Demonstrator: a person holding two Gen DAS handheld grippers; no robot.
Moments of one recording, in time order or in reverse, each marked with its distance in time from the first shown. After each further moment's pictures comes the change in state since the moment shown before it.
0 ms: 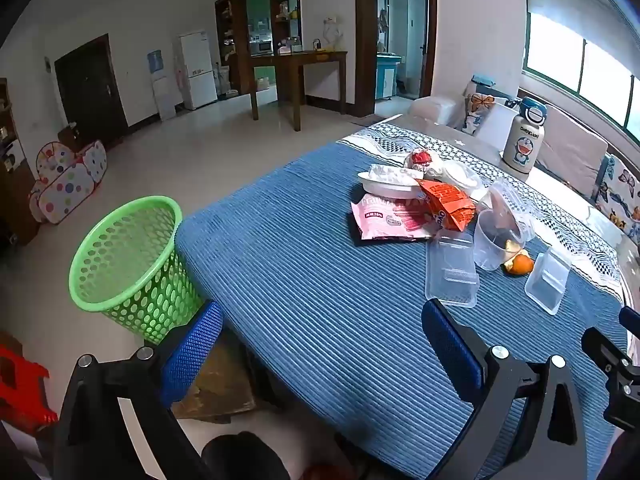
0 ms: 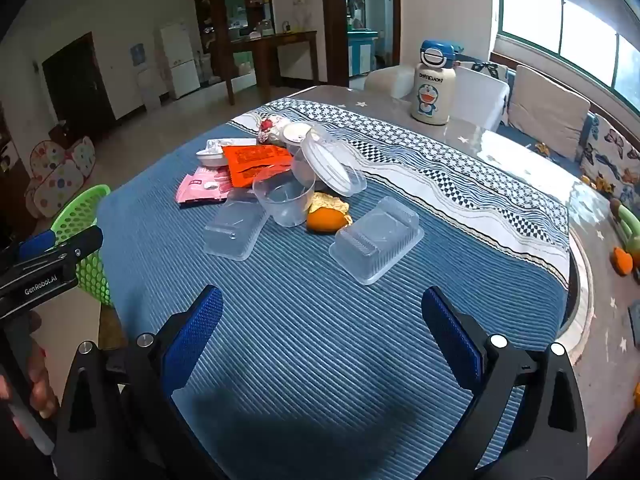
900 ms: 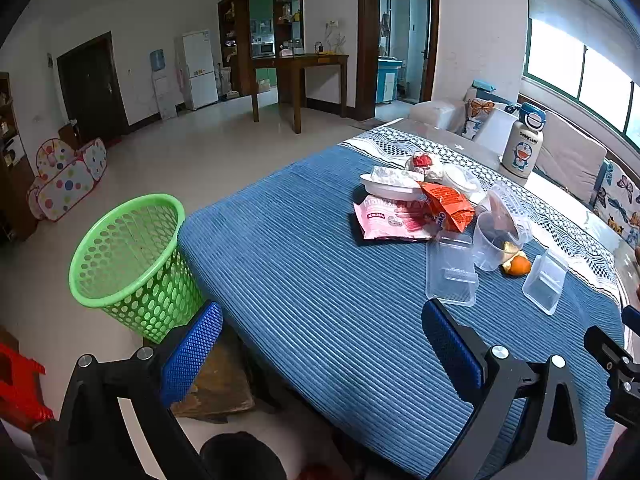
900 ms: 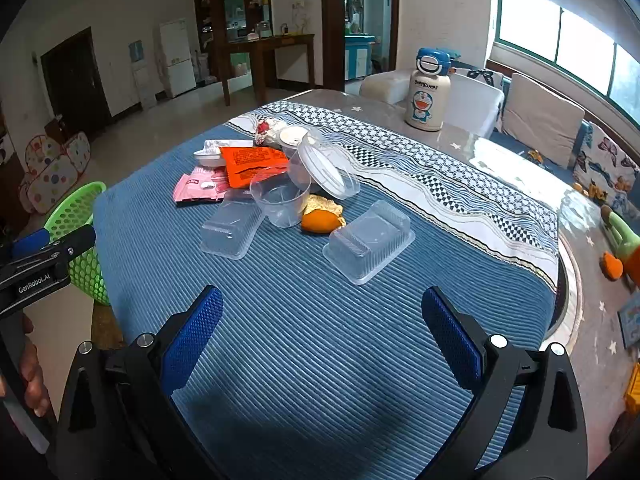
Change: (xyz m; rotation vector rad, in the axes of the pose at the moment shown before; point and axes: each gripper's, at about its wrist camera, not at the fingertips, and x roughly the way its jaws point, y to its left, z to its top) left arm -0.005 0.005 -0.003 -0.018 -0.013 -0.002; right arm -0.009 0.002 -0.002 -0.016 -0.012 -0.031
